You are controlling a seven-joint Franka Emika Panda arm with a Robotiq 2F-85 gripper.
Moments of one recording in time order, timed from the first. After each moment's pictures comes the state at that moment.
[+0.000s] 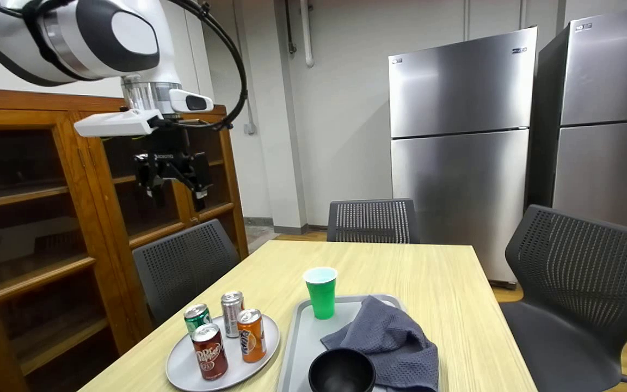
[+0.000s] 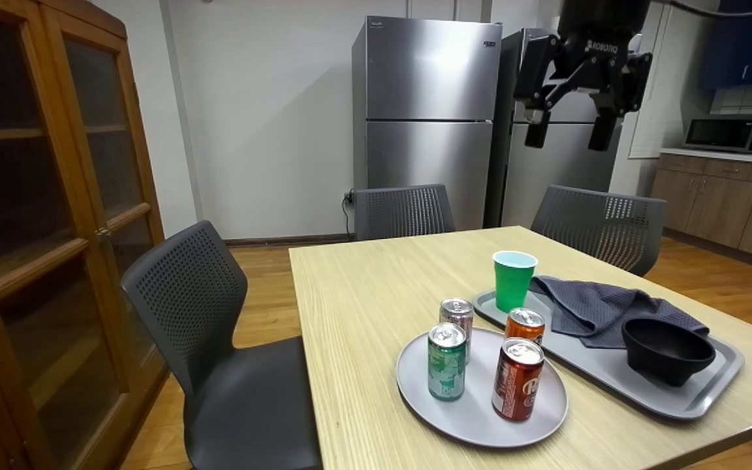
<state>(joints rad) 0.09 -0.48 0.06 -2.52 0.06 2.13 0.07</state>
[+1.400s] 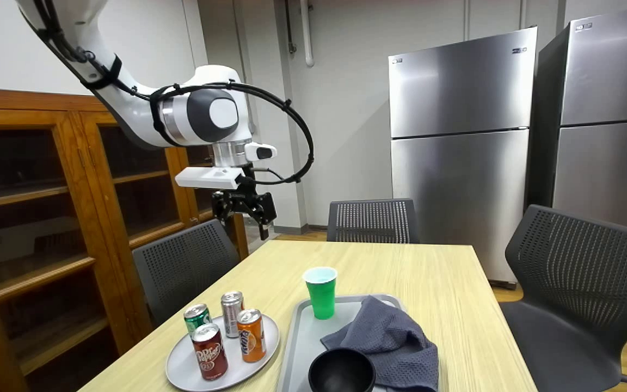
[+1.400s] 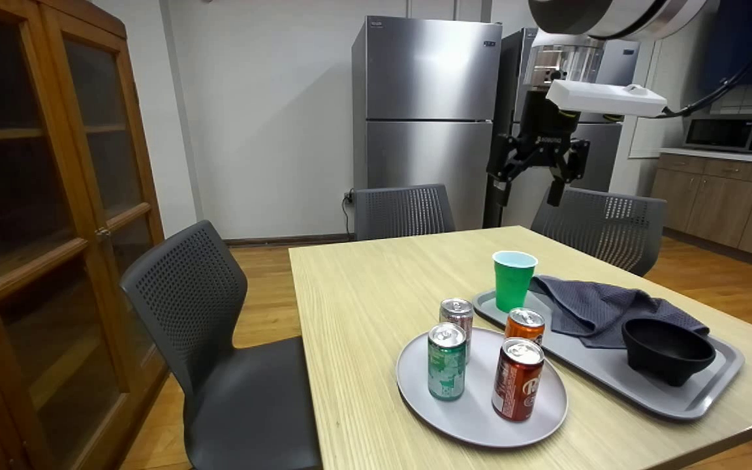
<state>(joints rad) 0.02 -0.05 -0.01 -2.37 0.03 2.43 0.04</state>
